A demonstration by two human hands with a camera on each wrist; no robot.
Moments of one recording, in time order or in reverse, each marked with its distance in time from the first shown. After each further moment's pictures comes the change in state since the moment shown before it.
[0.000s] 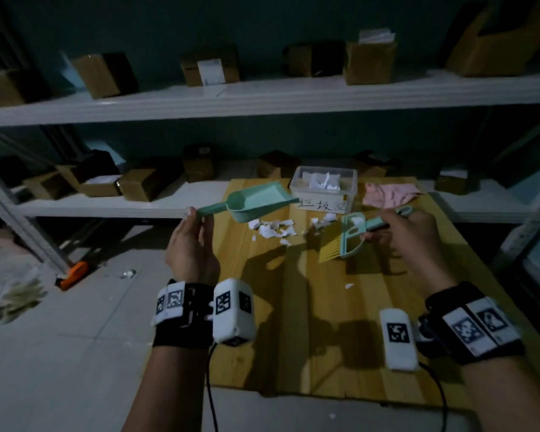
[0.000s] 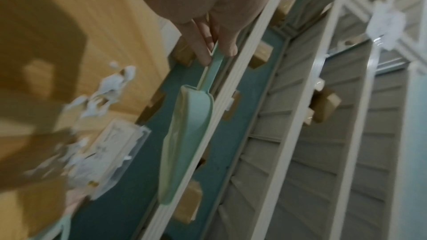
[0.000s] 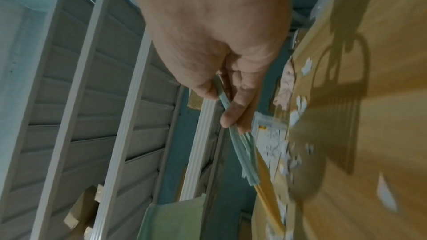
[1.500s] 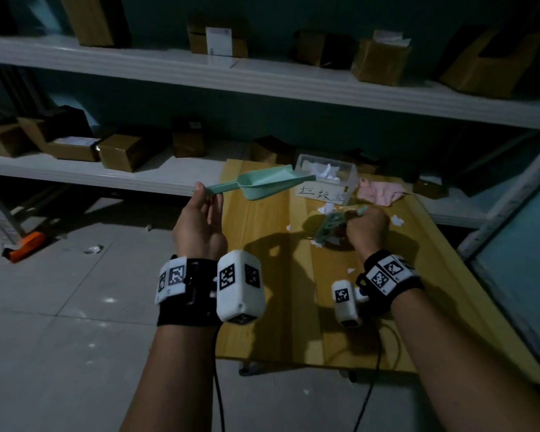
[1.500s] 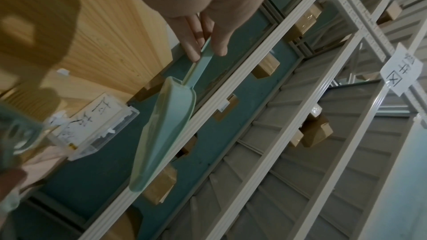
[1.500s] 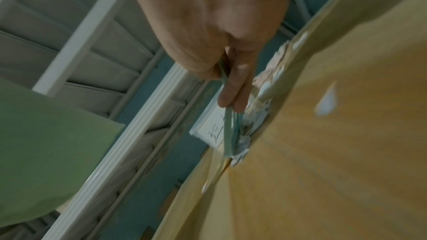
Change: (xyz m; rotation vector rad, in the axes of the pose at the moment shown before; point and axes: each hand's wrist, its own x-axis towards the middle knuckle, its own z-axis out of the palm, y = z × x) left_hand -0.016 0.045 -0.008 -0.170 0.002 -0.288; right_hand 0.004 0.021 0.085 -0.404 0.234 0.081
